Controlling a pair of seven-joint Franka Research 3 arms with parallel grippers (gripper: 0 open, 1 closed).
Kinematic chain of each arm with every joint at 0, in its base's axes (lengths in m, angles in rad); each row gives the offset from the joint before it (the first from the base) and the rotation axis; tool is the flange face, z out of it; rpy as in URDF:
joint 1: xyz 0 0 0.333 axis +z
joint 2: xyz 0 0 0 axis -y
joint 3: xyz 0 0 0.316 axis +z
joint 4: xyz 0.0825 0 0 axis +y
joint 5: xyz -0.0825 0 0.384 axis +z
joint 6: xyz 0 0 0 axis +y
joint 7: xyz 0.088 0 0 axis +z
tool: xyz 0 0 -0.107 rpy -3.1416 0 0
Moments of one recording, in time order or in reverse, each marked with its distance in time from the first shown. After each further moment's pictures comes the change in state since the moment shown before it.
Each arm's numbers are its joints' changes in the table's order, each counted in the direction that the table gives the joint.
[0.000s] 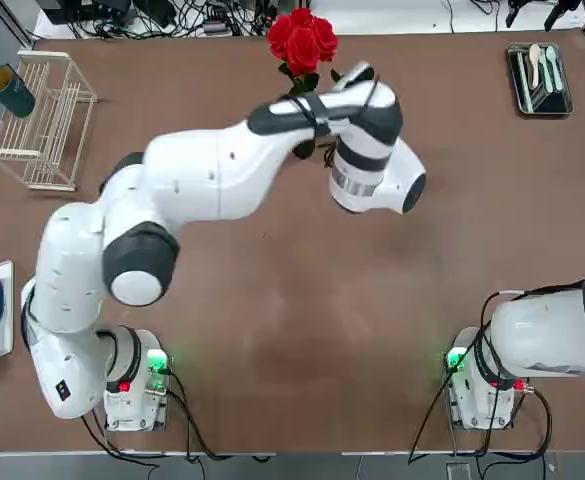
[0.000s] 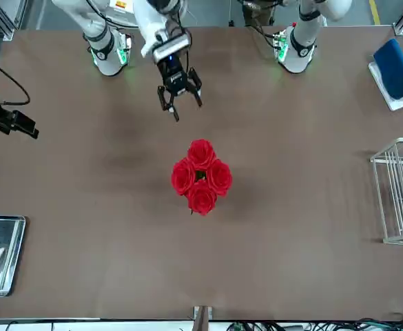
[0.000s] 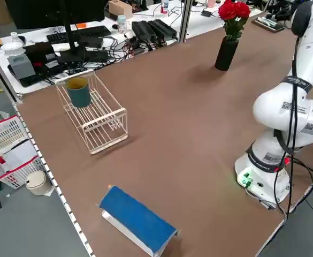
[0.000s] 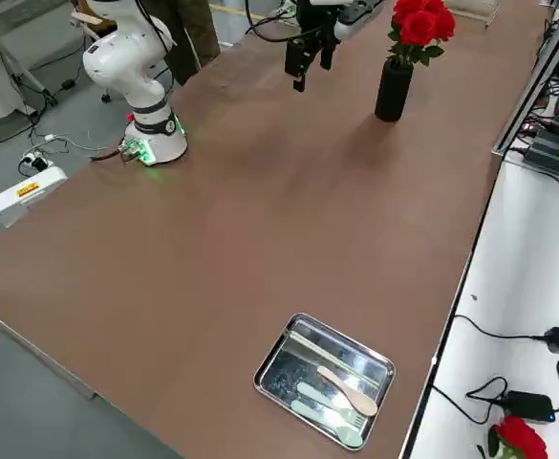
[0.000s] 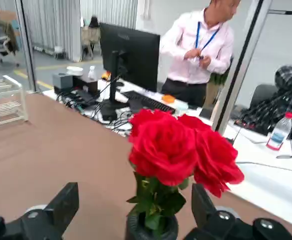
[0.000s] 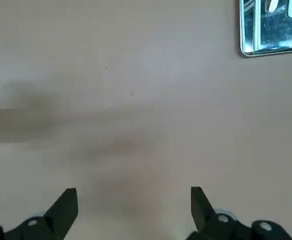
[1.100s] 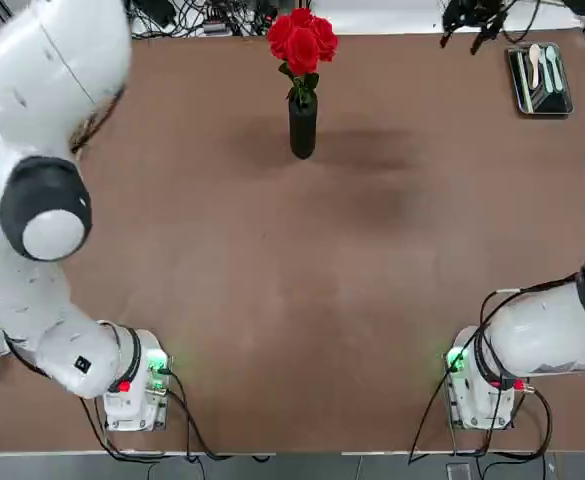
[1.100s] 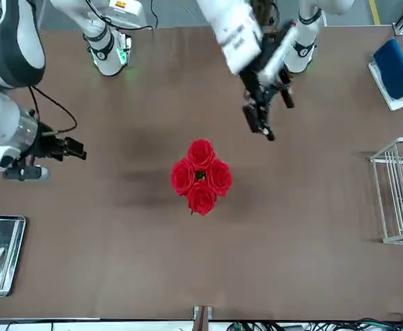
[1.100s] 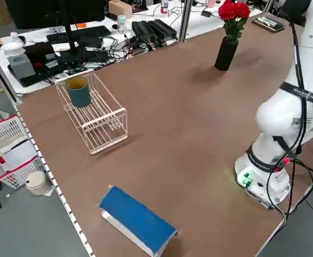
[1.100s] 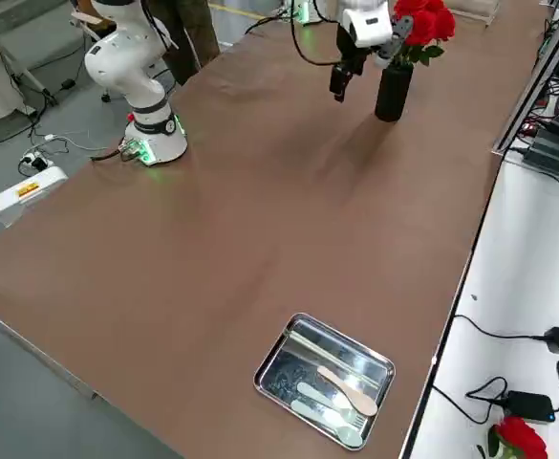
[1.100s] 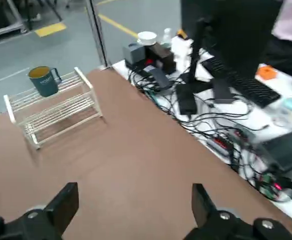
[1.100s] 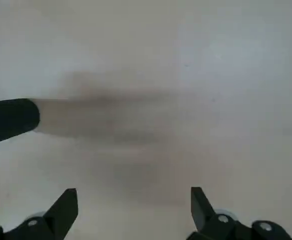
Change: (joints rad) left arm 0.590 0.342 0.004 0.013 -0.438 -0.098 -0.490; right arm 0.104 -0.135 0.072 0.071 0.189 -0.200 -0.046
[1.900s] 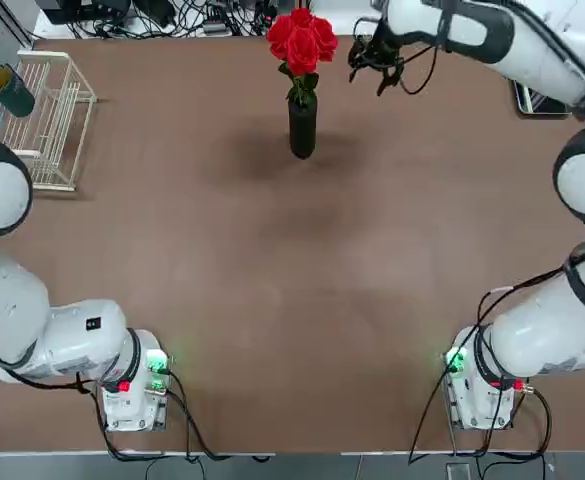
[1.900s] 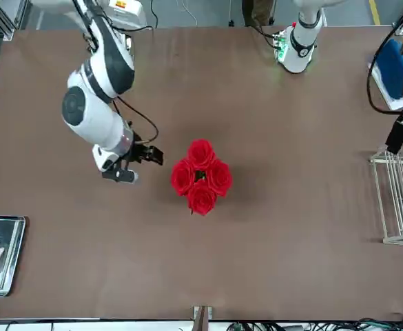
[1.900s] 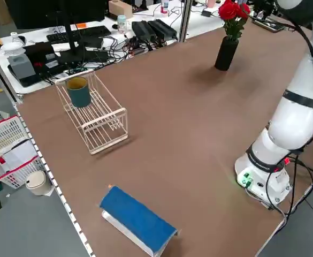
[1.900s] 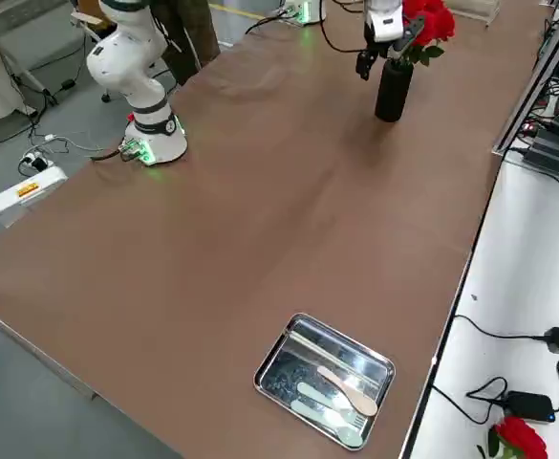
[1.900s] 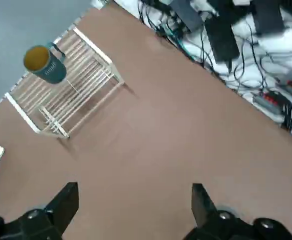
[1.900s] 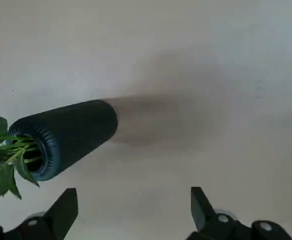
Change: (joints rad) left arm 0.598 0.175 0.000 0.013 -0.596 -0.088 -0.750; right arm 0.085 -0.158 0.288 0.084 0.005 -0.378 -0.429
